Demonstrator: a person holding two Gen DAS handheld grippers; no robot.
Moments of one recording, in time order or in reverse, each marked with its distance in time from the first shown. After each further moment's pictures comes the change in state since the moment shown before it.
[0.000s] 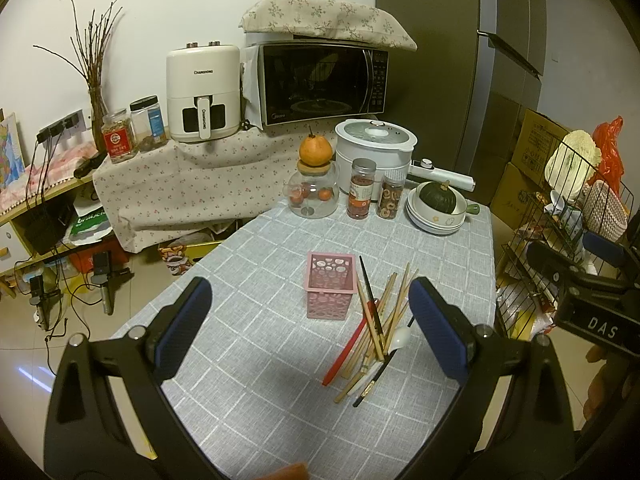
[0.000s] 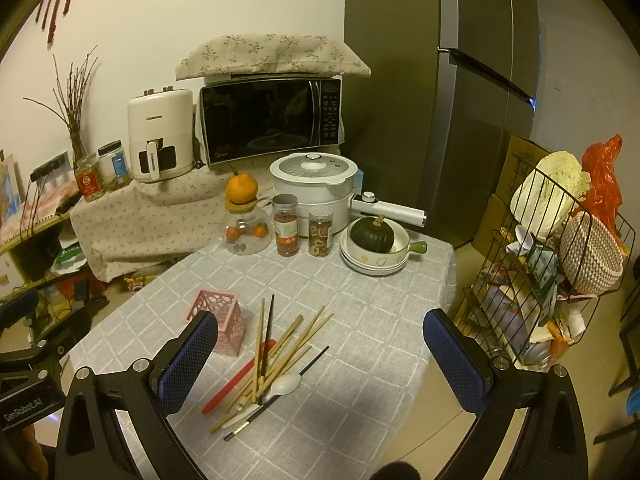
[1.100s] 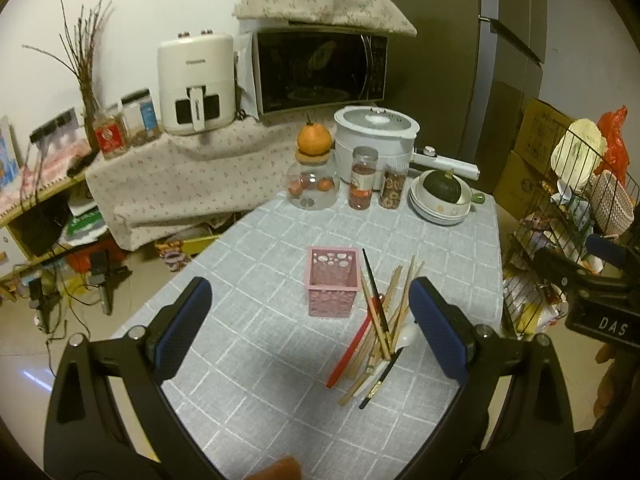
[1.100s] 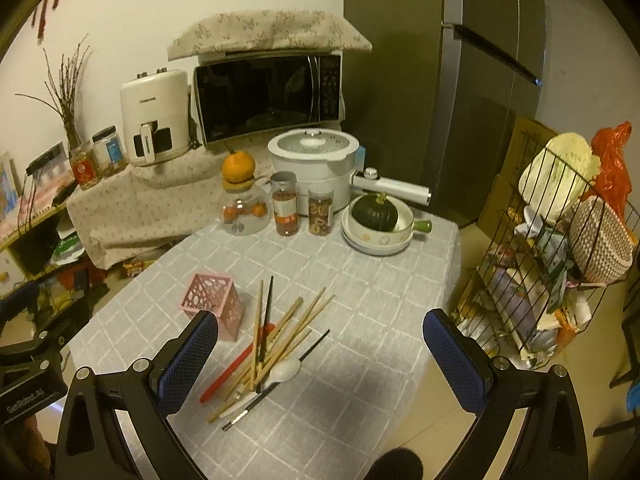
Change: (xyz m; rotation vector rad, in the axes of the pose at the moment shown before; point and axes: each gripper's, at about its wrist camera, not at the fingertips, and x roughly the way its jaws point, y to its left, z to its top) left arm 0.026 0.008 0.005 0.009 0.051 -0.014; right arm 0.029 -0.009 0.001 0.019 0.118 0.021
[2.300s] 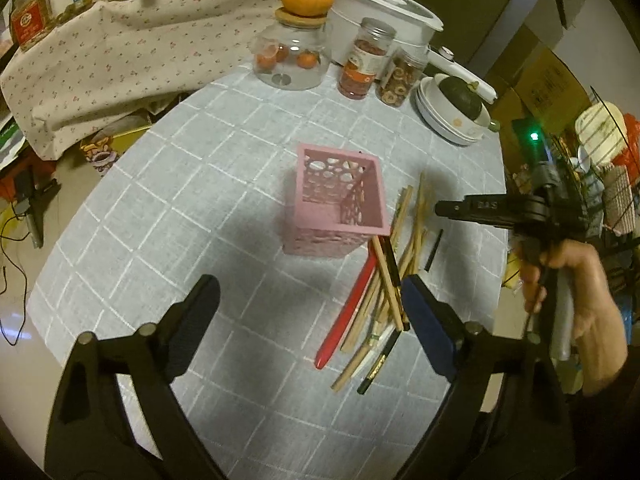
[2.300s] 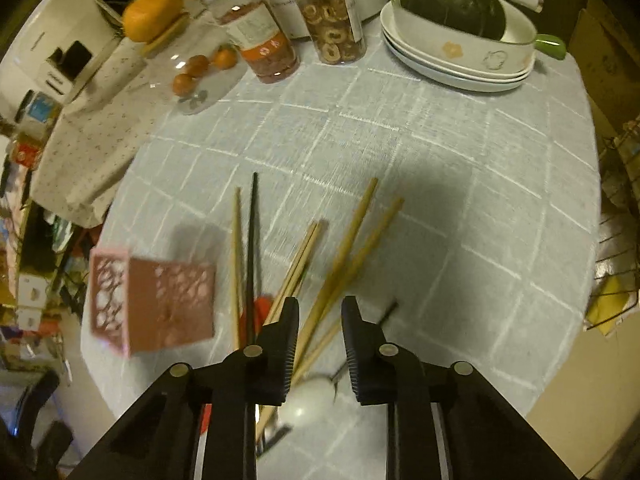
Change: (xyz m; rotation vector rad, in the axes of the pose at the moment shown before) left arm 0.150 0.034 -0.016 -0.074 0.431 -0.183; right arm 0.298 -0.010 -0.002 0.187 0.614 0.221
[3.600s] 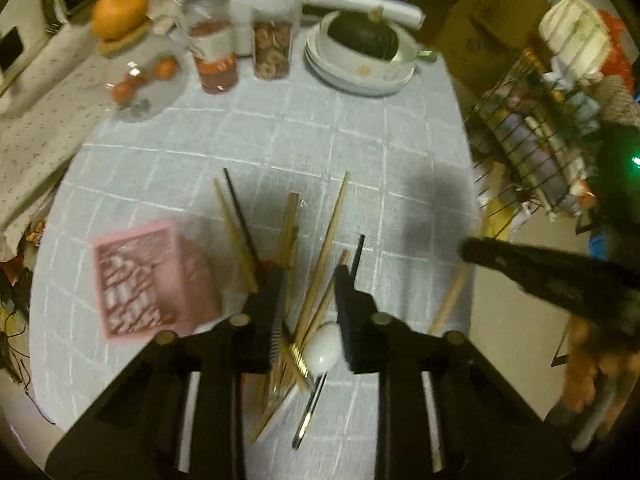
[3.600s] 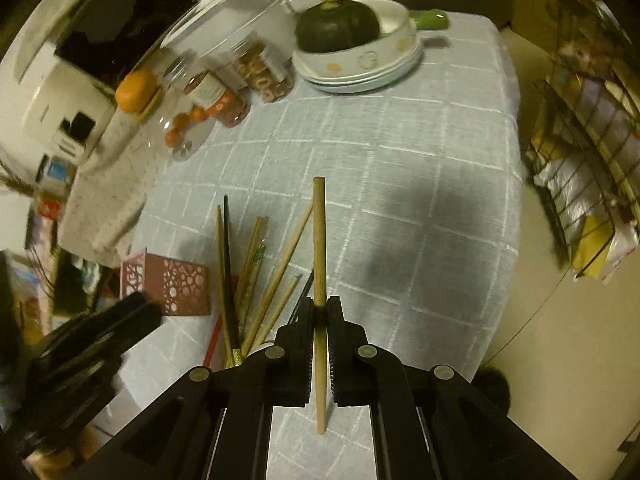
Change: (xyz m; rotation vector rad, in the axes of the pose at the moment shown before) left arm 0.089 -0.148 0.054 0.305 0.155 -0.011; right arm -0.084 -0.092 -0.061 0.195 -0.083 0.116
